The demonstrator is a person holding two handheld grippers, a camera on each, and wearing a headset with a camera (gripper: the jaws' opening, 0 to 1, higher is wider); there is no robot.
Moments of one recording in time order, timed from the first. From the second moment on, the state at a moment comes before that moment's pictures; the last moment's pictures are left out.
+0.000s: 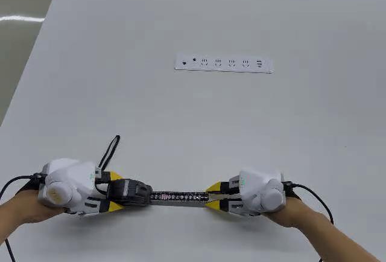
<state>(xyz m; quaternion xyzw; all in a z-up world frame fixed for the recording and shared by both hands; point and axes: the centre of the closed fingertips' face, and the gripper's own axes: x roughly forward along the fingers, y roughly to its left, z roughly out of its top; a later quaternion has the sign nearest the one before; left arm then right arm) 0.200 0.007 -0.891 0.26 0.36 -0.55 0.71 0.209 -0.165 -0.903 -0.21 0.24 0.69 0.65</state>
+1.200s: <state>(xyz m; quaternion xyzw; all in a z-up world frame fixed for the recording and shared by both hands) 0.199 0.005 -0.889 0.26 0.36 -0.55 0.70 0.214 -0.196 -0.906 -0.21 0.25 0.68 0.65</state>
